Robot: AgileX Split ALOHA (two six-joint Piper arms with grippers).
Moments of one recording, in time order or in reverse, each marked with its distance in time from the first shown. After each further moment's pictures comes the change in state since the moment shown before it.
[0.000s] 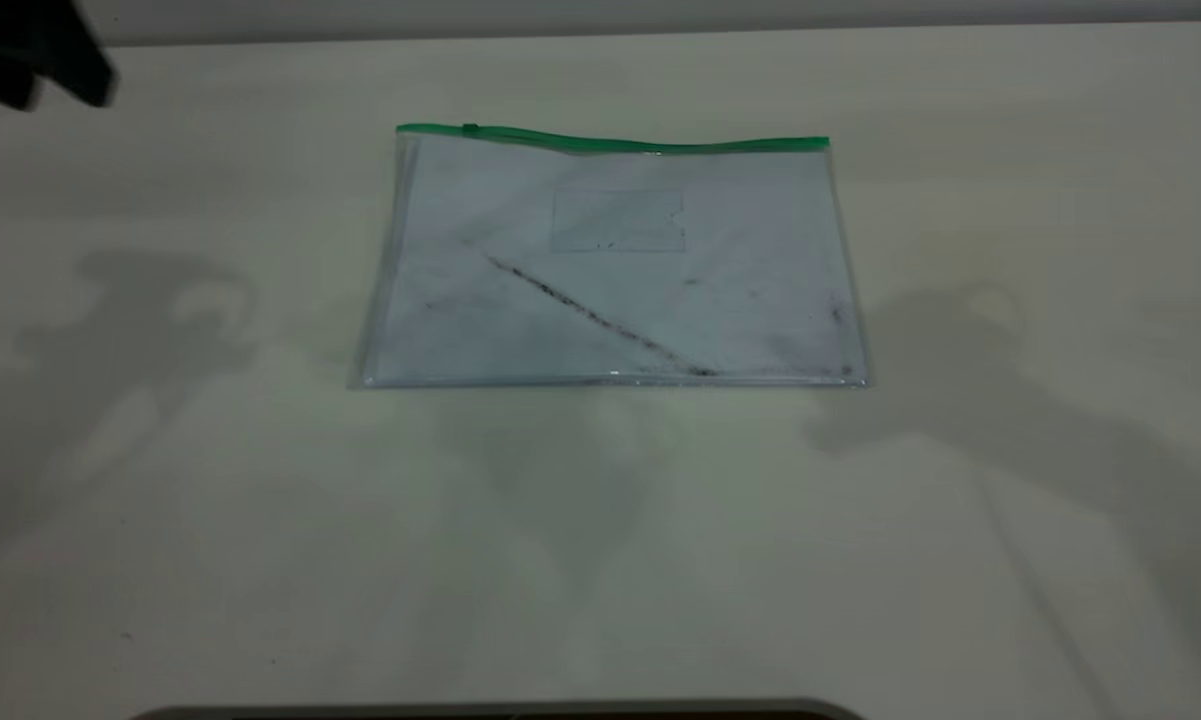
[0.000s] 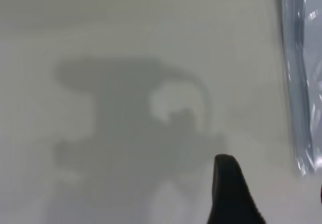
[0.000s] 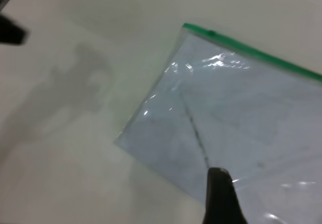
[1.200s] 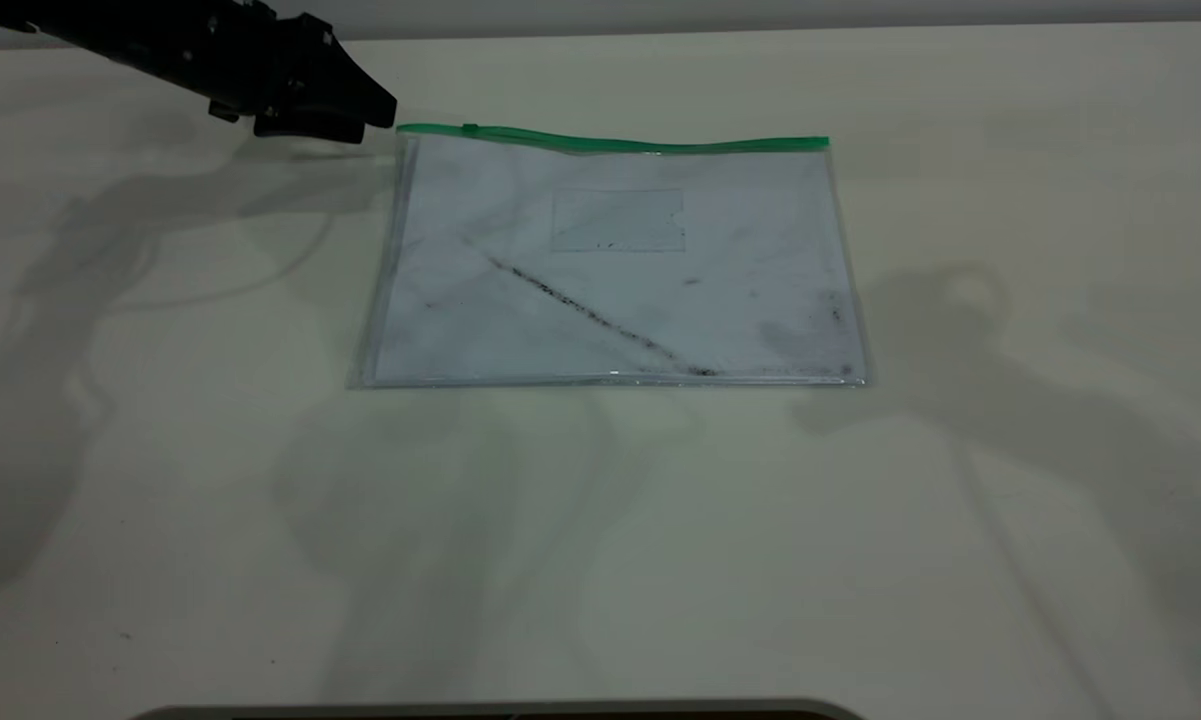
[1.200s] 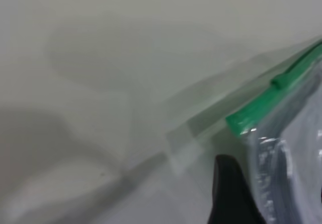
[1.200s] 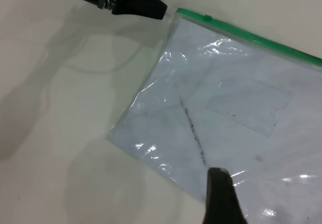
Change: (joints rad) left arm 0.068 0.888 -0.992 -0.699 0.454 0.604; right arm 0.001 0.064 -0.020 0.013 -0.016 -0.004
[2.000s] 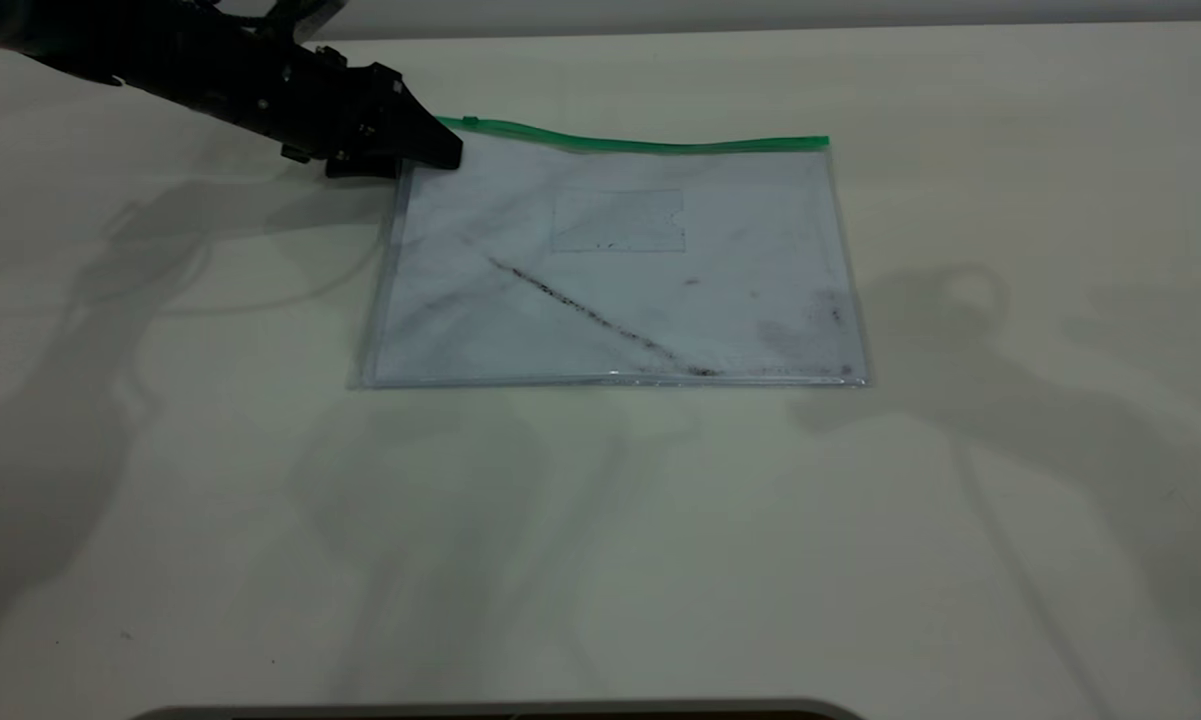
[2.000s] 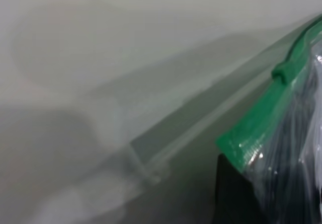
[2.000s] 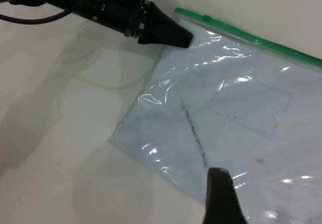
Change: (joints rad) left arm -0.074 0.066 -0.013 -0.079 -0.013 0.049; right arm 0.000 0.001 0.000 0.014 -0.001 -0.007
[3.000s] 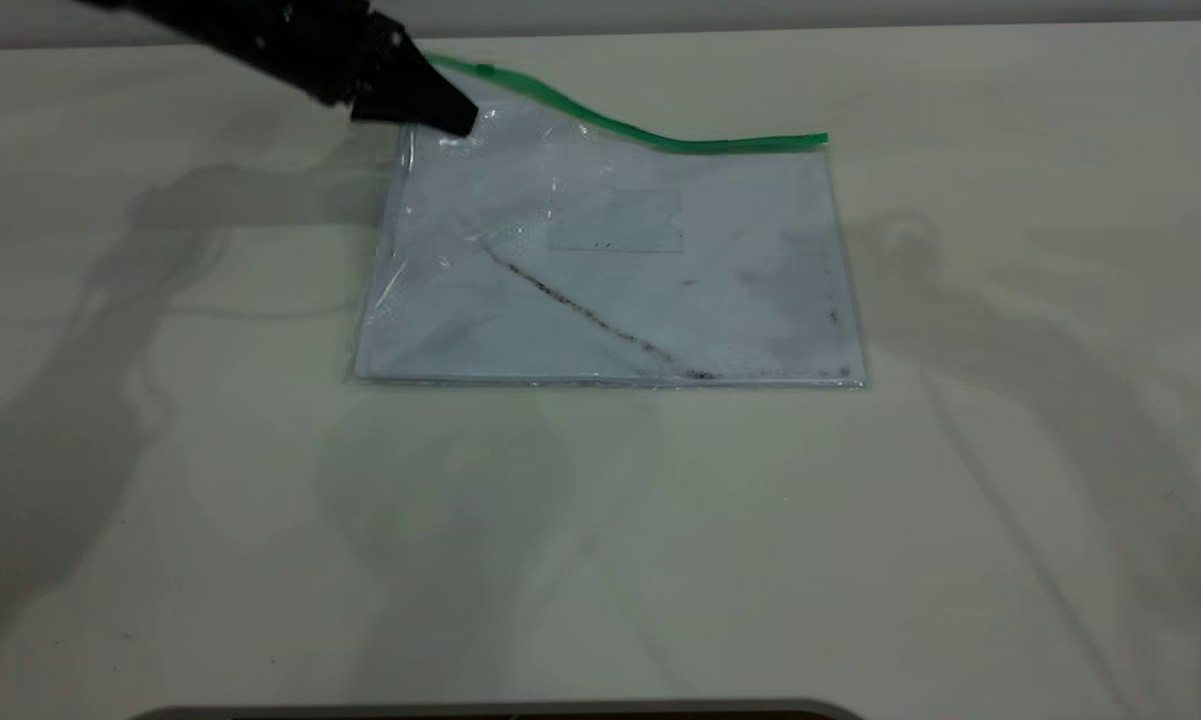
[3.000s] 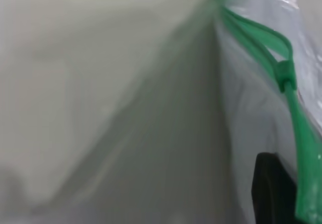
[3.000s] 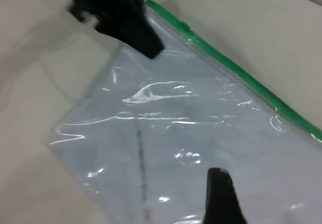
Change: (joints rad) left arm -0.029 -0.042 -0.156 0.148 0.306 0.017; right arm 0.000 0.253 -0.243 0.000 -0.004 -0.277
